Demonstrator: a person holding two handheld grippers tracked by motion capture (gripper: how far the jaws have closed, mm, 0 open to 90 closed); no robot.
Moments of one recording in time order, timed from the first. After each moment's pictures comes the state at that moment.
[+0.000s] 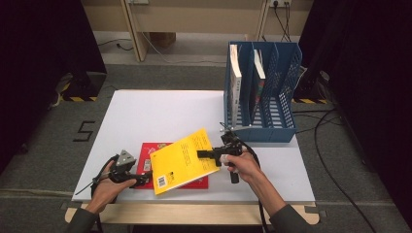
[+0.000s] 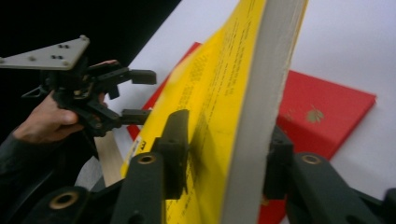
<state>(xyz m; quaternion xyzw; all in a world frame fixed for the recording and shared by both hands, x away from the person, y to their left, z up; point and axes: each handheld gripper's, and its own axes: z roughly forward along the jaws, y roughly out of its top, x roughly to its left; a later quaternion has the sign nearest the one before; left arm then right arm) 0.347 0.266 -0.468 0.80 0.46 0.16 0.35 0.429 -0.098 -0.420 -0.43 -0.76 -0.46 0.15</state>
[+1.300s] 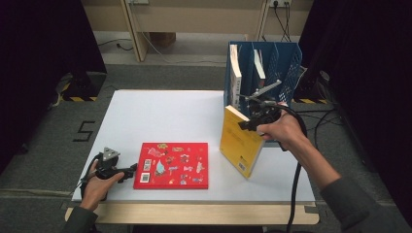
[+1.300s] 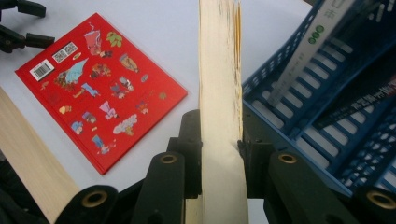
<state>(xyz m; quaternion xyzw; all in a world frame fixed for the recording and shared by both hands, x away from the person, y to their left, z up) 0.358 0.309 -0.482 0.74 0.55 0.20 0.32 0.447 -0.163 -0.262 -0.37 -0.89 -0.27 -0.08</state>
